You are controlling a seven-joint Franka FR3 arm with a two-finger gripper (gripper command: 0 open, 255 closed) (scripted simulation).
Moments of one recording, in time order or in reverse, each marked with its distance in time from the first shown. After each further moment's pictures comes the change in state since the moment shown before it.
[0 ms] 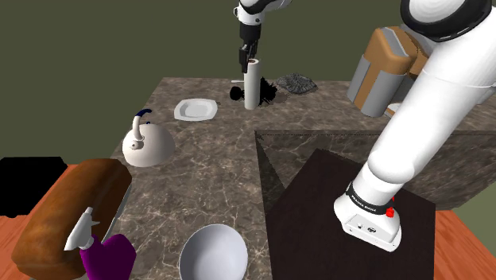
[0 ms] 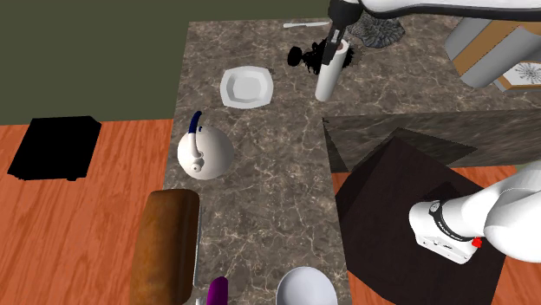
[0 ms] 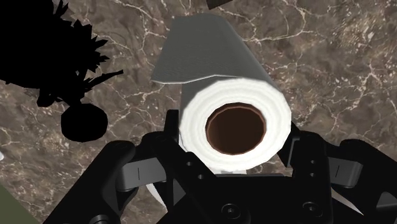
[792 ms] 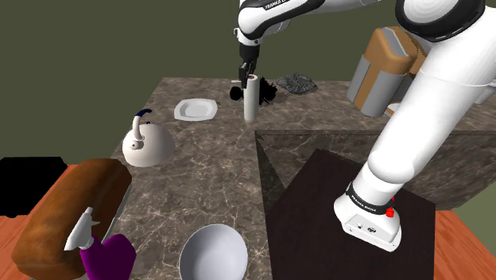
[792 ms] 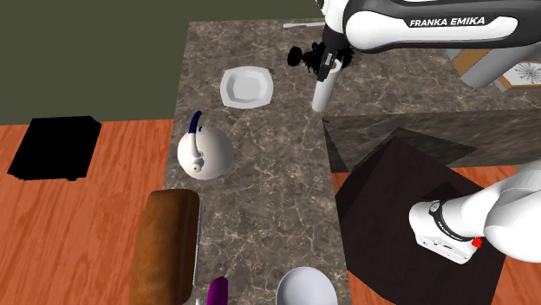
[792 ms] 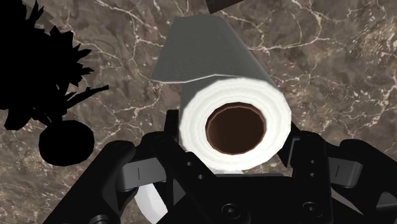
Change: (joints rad) arm 0.000 0.023 0.000 -0.138 -0.004 0.161 0.006
